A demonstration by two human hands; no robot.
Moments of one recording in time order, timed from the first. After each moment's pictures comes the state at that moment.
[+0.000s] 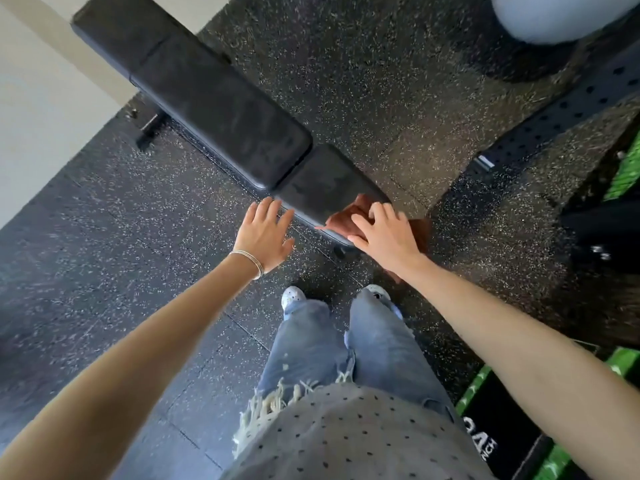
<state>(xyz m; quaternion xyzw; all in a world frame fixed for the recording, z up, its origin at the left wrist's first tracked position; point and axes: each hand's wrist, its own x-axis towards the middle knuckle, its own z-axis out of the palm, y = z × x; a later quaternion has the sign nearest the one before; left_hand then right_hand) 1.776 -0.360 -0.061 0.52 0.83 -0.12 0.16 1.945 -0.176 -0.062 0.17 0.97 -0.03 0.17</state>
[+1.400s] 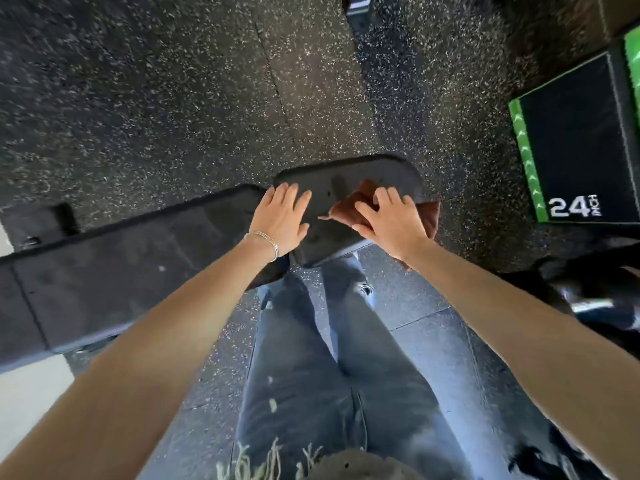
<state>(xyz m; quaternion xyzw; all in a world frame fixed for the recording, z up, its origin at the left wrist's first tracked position) 1.549 -0.133 -0.181 0.87 0.41 -0.22 0.15 1.772 -0.182 -0.154 0.59 0.76 -0.13 0.23</state>
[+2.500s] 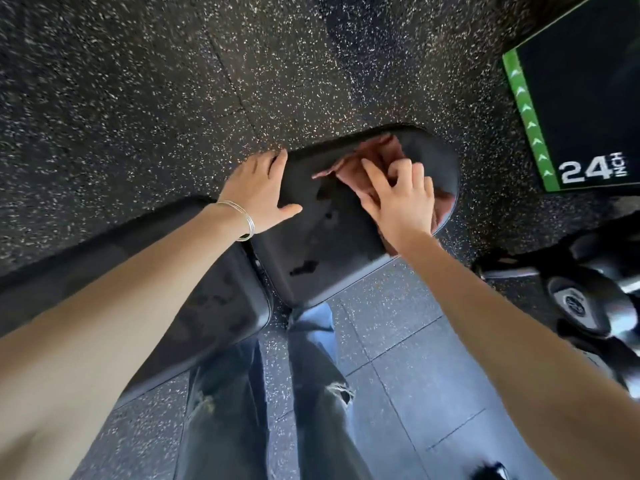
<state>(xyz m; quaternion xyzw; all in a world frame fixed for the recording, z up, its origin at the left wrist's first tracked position) 1.579 -0.055 -0.362 0.88 0.39 -0.16 0.22 1.794 -0.162 -0.329 0.76 0.65 0.01 0.06</state>
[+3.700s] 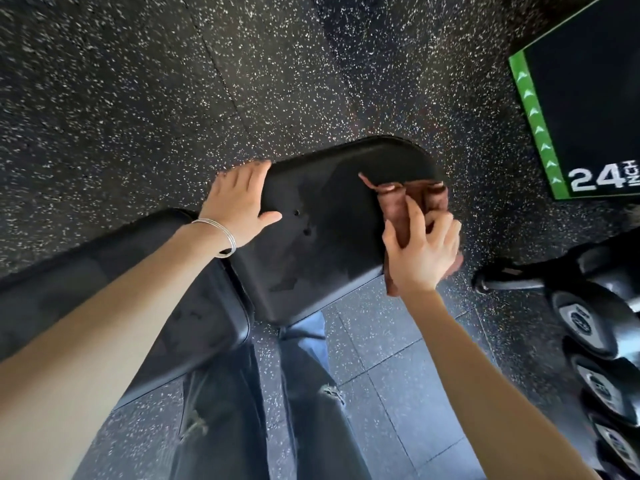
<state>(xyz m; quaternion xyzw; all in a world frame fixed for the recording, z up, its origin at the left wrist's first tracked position) 1.594 -0.059 -0.366 0.86 0.43 -0.15 0.23 1.823 -0.222 -0.349 0.86 0.49 0.10 -0.10</state>
